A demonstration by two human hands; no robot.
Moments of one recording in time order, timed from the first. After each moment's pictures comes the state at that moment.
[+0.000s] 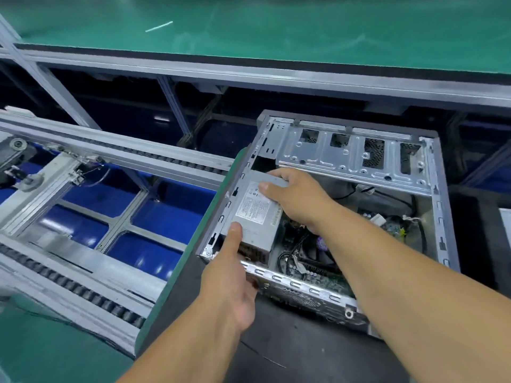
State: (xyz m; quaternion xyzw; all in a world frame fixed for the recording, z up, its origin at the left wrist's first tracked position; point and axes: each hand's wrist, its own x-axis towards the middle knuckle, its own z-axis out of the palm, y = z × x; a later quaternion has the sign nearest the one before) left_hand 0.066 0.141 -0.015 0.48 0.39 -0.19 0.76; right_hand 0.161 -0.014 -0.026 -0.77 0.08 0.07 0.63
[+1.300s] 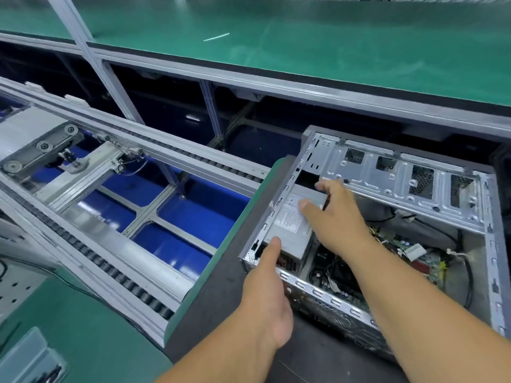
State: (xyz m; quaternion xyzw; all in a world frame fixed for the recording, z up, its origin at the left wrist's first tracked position) left_hand 0.056 0.143 -0.004 0.40 0.38 -0.22 0.81; right_hand 0.146 0.004 -0.024 -0.87 0.10 -0.01 0.48
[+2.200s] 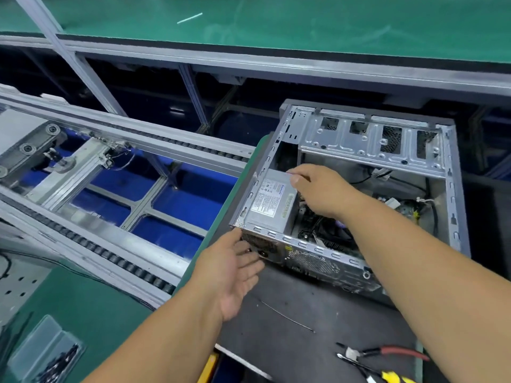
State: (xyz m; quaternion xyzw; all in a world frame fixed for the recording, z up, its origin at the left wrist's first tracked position) left_hand 0.025 0.205 0.010 0.54 0.35 -0.28 0.71; right_hand 0.118 -0.010 0.000 -0.91 0.03 0.11 0.41
